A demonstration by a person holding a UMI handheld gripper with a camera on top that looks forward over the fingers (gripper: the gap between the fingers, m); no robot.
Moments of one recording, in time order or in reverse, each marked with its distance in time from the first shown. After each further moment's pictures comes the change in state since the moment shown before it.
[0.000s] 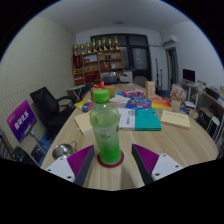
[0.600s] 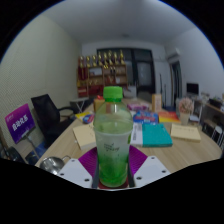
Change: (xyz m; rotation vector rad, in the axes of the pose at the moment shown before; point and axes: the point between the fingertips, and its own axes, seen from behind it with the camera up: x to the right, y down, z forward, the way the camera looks) arm 0.023 -0.026 0.077 0.182 -0.041 -0.055
